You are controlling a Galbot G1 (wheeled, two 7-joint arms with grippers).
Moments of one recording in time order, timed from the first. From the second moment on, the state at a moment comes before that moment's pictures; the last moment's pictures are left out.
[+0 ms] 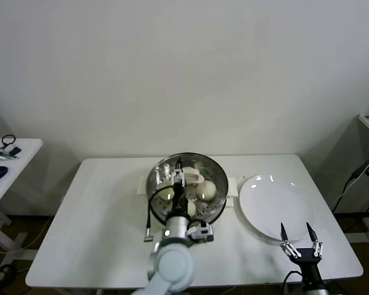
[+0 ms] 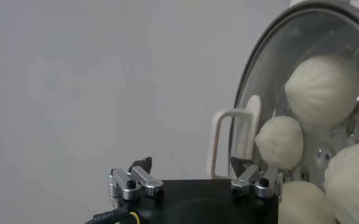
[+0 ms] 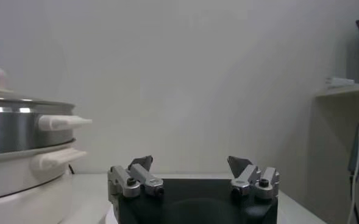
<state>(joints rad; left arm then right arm) 1.08 -1.44 0.13 -1.93 1.54 0.68 0.25 -1.61 1.28 0.67 1.64 0.37 0.52 -0.14</state>
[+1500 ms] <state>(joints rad) 1.62 -1.26 -0.68 -1.99 -0.30 -0.11 -0.01 -1.61 1.29 0.65 1.63 0.42 0.50 -0.05</state>
